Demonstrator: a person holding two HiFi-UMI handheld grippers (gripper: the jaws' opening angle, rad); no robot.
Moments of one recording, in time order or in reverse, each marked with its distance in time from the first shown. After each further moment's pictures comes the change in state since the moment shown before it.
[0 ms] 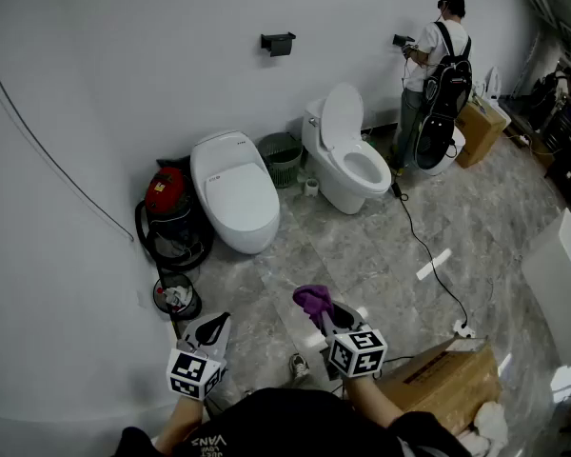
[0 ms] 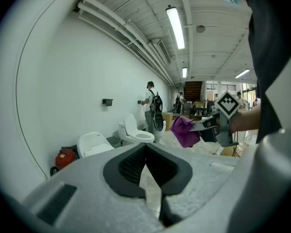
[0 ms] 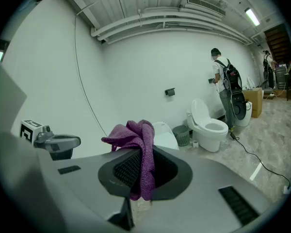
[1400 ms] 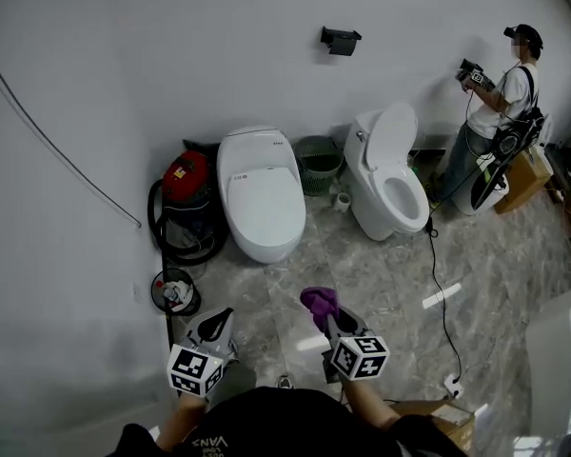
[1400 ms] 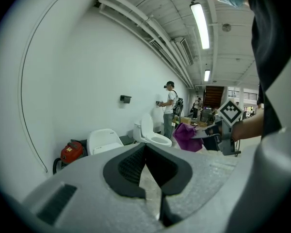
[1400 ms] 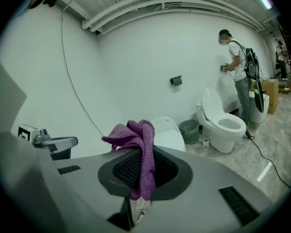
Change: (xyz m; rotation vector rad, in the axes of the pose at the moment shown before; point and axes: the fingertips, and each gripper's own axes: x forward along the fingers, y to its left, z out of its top) left arm 0.128 0.111 0.007 -0.140 -0.021 0.173; right arm 0.184 -0.068 0.047 0.004 0.098 0.109
